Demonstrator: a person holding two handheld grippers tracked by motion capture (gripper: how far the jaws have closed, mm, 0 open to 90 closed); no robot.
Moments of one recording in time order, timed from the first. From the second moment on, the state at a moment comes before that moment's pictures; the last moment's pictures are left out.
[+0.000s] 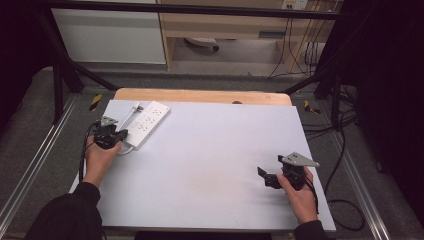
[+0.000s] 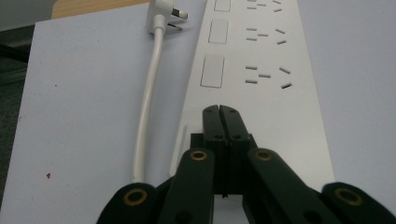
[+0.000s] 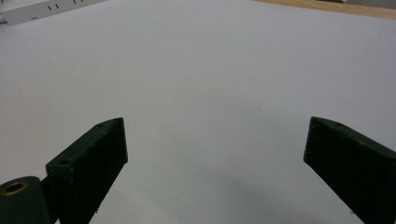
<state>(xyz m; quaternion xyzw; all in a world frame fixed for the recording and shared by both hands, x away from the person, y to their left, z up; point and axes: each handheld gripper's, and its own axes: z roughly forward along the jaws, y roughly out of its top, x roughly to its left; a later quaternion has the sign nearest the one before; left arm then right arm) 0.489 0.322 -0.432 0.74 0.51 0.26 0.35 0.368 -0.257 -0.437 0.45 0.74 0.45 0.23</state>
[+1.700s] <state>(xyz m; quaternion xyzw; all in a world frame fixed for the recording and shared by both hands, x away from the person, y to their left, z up) 0.486 0.322 -0.436 0.74 0.51 0.26 0.36 0.368 -0.257 -0.437 0.44 0.74 0.45 0.23</state>
